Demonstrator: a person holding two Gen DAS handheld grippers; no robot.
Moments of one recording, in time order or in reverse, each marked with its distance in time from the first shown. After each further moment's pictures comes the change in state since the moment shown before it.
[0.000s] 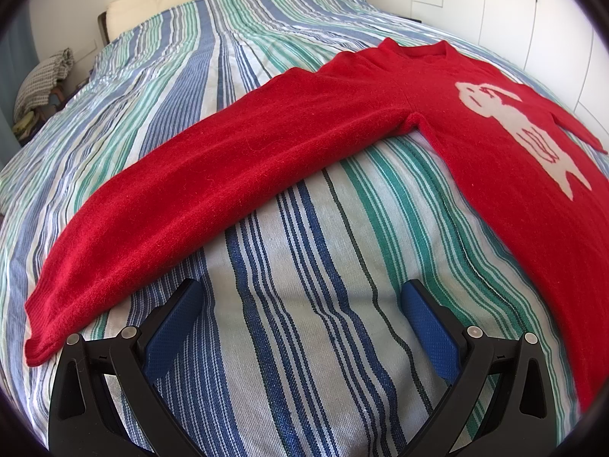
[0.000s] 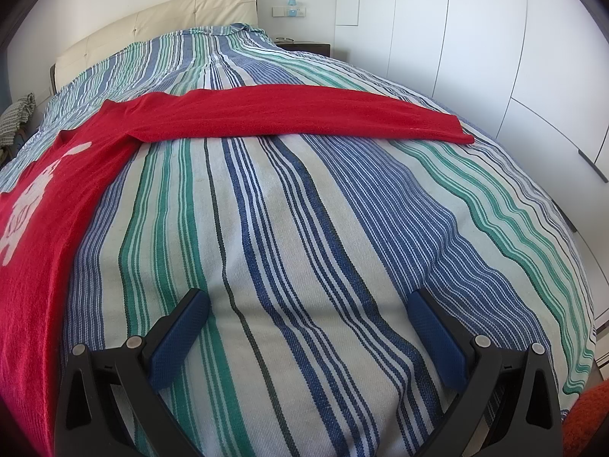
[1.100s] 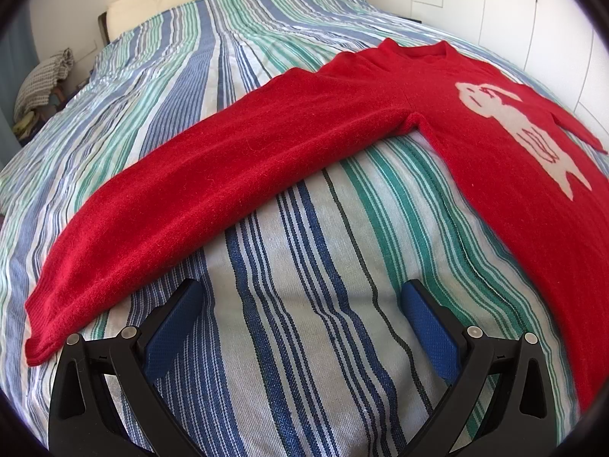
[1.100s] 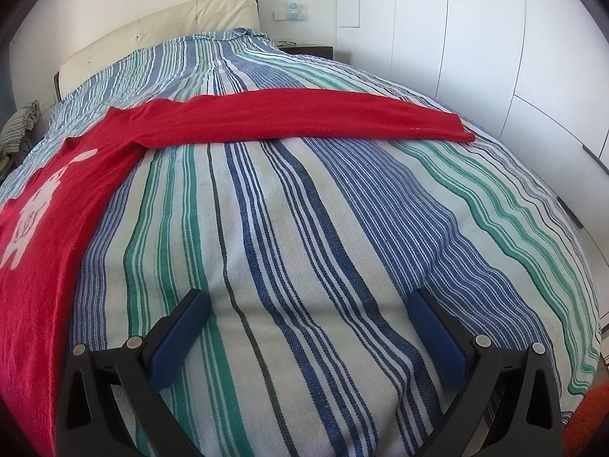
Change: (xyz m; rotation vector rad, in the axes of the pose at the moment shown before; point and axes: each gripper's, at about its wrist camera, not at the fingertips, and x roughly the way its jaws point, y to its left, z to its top) left arm 0.000 0.001 0.000 0.001 -0.001 0.001; right arm -0.003 -0.006 -0.002 0.015 -0.016 0.036
